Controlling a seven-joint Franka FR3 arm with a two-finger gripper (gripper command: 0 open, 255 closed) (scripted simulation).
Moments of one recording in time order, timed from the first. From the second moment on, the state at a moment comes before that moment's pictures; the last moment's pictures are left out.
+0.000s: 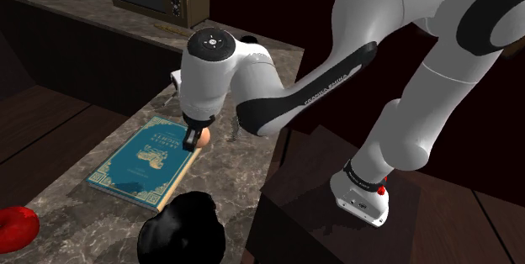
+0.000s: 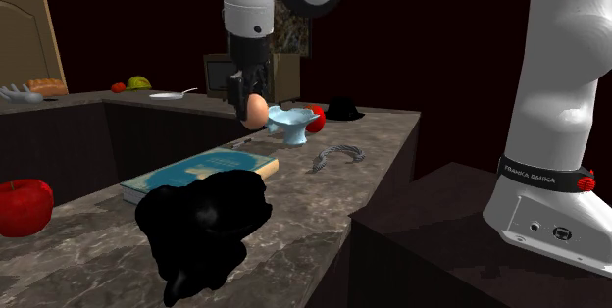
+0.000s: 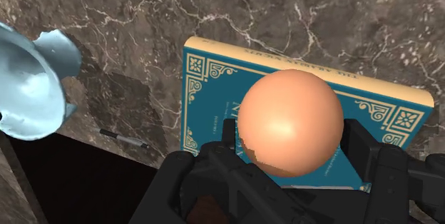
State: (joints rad) arm 0.23 0.08 0.55 -2.19 -0.48 2.33 0.51
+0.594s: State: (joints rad) arm 0.22 0.00 0.56 -2.14 -0.39 2.24 0.43
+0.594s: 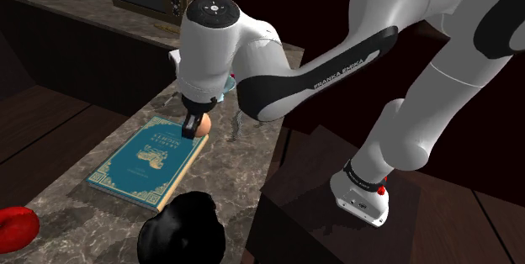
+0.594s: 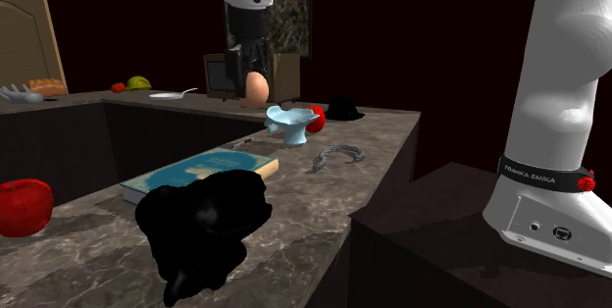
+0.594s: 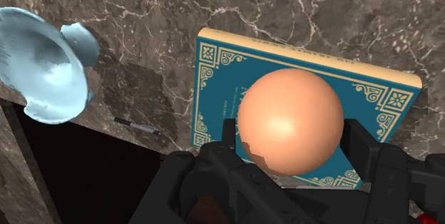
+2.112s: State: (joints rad) arm 0.52 0.26 0.74 -1.85 -0.55 1.97 0.90
